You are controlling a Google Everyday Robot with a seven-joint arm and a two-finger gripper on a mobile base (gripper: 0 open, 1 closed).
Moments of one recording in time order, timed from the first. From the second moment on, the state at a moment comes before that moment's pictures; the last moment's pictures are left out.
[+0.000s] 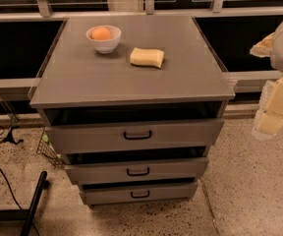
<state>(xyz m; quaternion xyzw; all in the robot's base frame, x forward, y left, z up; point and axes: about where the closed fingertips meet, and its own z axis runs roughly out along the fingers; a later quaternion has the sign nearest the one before) 0.438 -0.217 0.976 -0.60 0.78 -0.03 0.16</state>
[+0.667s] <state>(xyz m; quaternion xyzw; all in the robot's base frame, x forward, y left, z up) 0.439 -0.213 0.964 -0.60 0.78 -0.03 0.17</state>
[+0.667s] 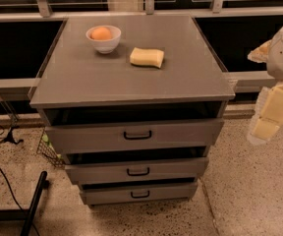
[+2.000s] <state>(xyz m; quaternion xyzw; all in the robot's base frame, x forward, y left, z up) 0.443 -0.175 0.783 -0.58 0.79 0.04 0.20</state>
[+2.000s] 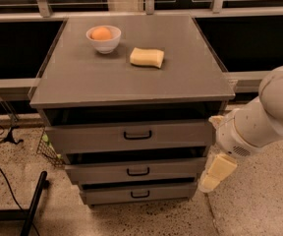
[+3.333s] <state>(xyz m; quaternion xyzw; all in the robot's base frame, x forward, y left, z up) 0.420 -0.167 0.649 -0.55 0.80 0.11 0.18</state>
